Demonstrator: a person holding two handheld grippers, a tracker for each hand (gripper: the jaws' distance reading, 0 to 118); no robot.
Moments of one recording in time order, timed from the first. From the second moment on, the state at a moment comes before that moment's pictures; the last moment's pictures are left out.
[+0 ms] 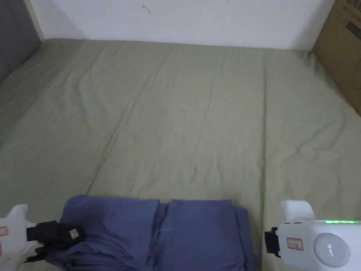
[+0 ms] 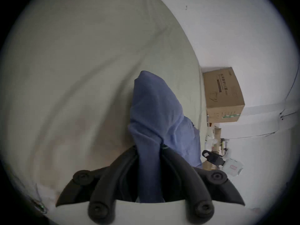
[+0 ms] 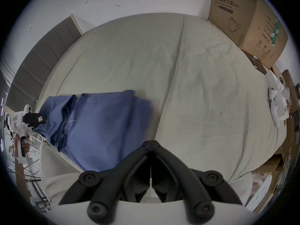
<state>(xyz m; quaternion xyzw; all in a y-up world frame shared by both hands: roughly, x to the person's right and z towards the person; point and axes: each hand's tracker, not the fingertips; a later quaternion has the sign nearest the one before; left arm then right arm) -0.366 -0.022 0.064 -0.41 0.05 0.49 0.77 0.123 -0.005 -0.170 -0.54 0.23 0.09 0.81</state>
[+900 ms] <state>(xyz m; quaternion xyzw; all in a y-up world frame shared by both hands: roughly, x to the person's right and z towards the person) -0.066 0.039 -0.105 -0.53 -0.19 0.13 0.82 0.197 -0.013 -0.175 -0.55 0.19 0.03 0.82</state>
